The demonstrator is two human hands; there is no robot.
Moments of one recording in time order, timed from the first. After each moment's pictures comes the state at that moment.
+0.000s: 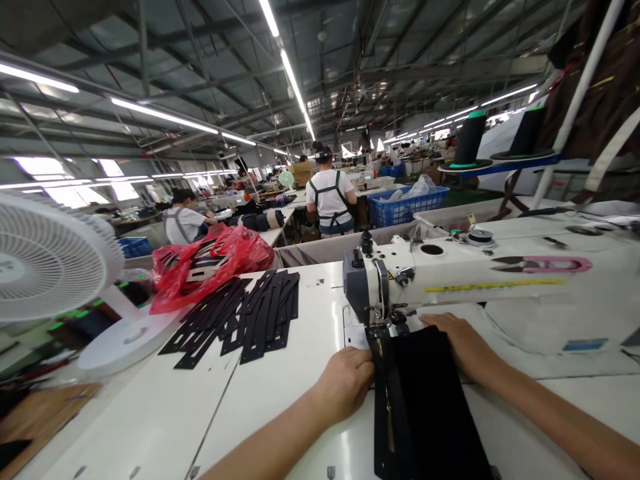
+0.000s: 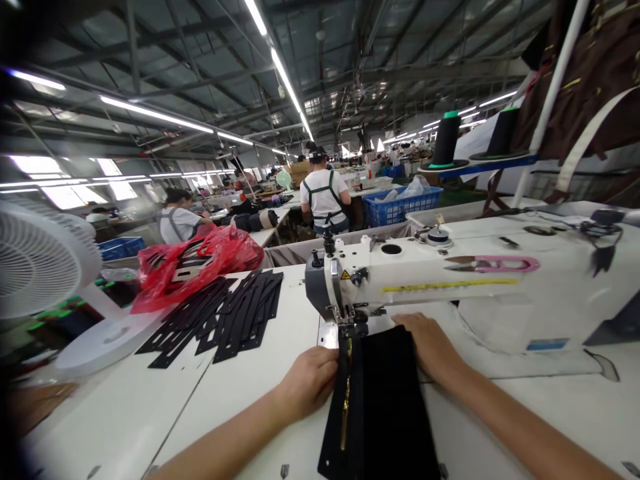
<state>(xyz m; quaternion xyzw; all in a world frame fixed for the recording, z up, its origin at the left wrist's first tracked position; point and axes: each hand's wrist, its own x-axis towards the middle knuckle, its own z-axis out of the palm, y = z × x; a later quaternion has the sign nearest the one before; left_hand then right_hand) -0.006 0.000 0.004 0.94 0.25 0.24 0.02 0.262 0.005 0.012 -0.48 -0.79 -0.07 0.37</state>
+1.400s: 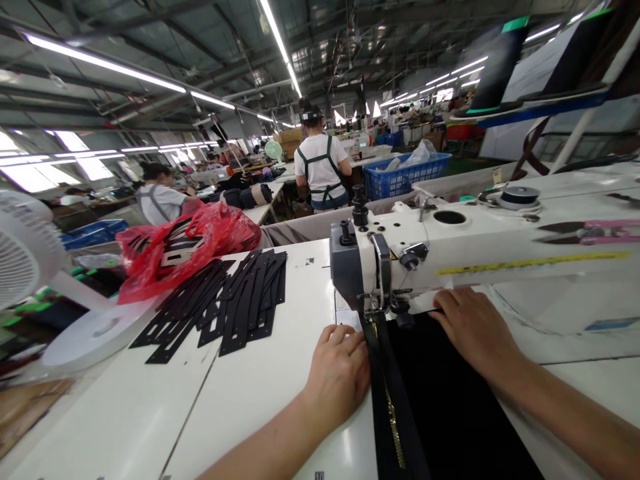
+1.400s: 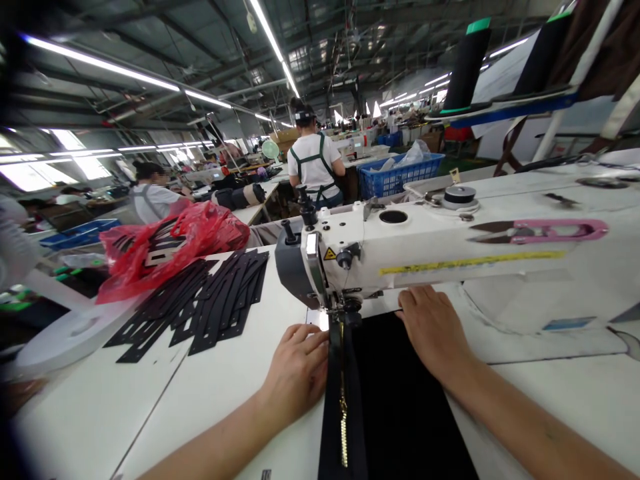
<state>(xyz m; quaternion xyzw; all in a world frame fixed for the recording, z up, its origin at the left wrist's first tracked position) 0.005 -0.009 0.011 0.90 0.36 0.24 0.02 0.249 0.004 0.019 -0.59 -0.77 -0.06 0.23</state>
